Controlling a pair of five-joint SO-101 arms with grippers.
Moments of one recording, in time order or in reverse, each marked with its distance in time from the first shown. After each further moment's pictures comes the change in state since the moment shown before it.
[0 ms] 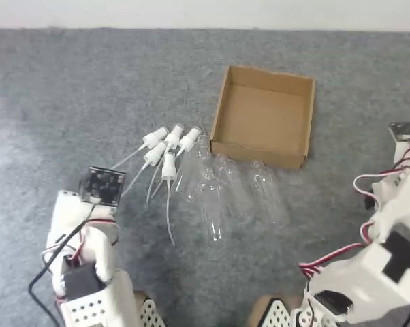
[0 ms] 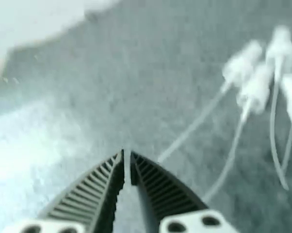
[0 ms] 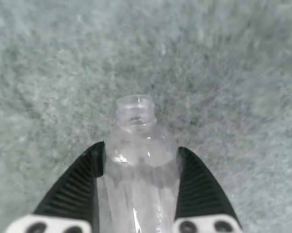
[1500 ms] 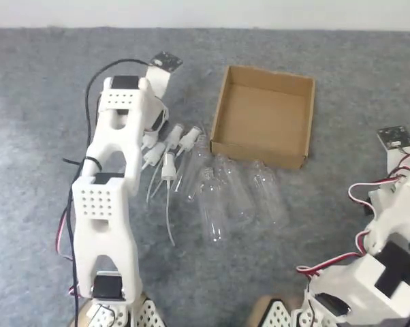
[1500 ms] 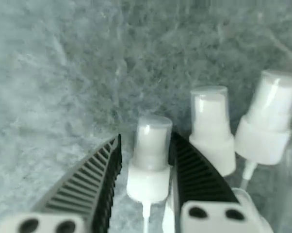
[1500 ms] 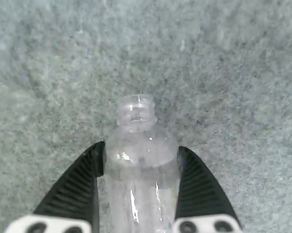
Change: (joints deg) left arm 20.2 148.7 -120.3 22.2 6.0; right arm 0.1 -5.1 7.1 -4.0 8.2
